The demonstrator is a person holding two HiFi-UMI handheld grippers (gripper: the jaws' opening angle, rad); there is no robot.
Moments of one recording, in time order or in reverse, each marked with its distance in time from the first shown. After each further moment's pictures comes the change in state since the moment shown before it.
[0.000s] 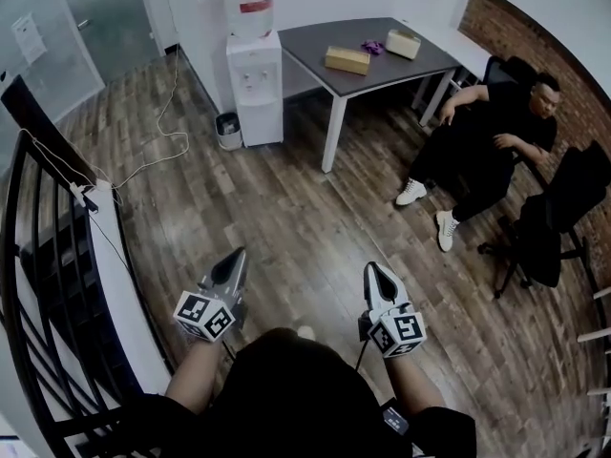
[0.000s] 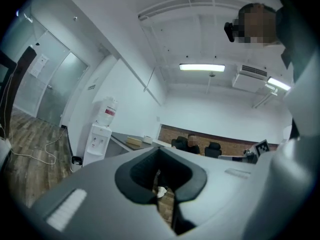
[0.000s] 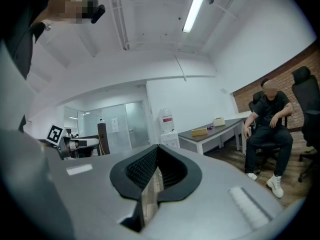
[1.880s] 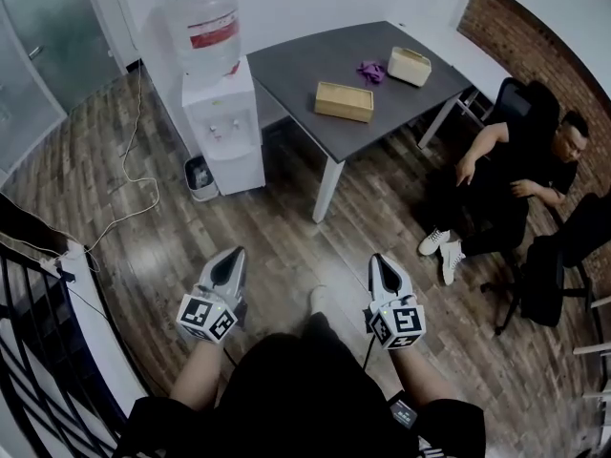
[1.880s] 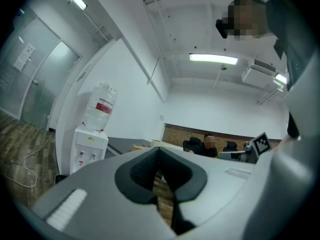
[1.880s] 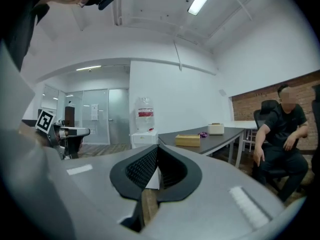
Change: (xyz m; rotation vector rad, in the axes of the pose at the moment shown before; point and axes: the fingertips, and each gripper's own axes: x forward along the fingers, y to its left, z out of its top) left arm 0.351 0.217 0.044 0.036 0.010 -0.043; right arm 0.358 -0.189 0.060 -0.134 0.074 -0.162
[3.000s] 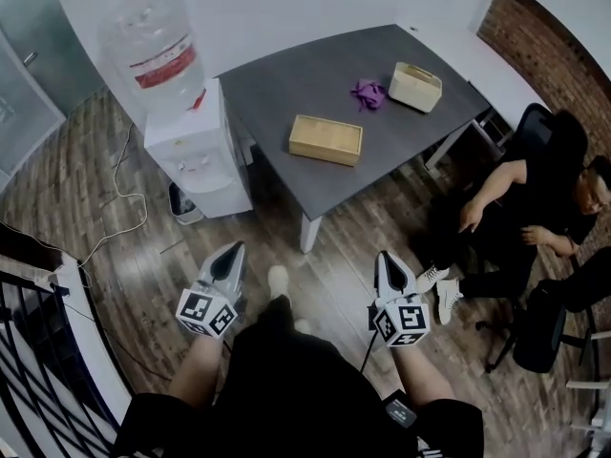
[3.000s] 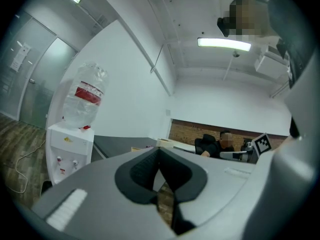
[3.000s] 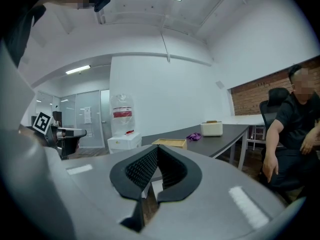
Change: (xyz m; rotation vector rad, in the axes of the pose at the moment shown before) left arm 0.237 0.028 0.000 0.015 0.045 0.070; right arm 0.167 -0.190 0.033 0.062 0.017 0.017
